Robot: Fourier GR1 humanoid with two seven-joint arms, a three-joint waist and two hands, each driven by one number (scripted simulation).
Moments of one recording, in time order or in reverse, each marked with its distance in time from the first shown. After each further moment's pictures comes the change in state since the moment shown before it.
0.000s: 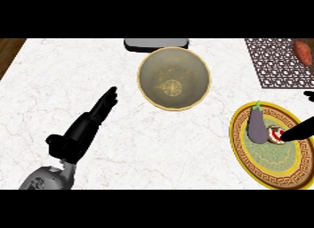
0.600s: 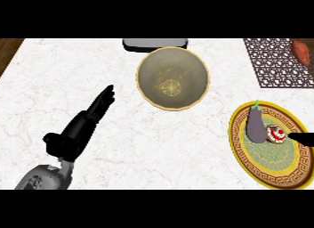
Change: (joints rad) left arm -0.010 0.022 0.003 0.014 0.013 0.010 -0.018; right arm 0.203 0.067 -0.057 0.149 0.276 -0.518 -0.549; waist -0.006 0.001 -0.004
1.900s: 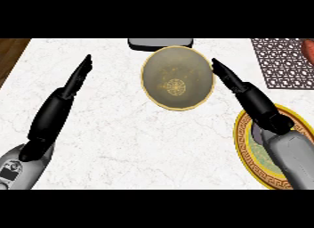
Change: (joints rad) left arm -0.134 0.131 0.046 -0.021 -0.180 0.089 -0.193; right arm -0.295 0.310 0.186 -0.121 -0.391 0.498 -0.723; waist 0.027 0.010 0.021
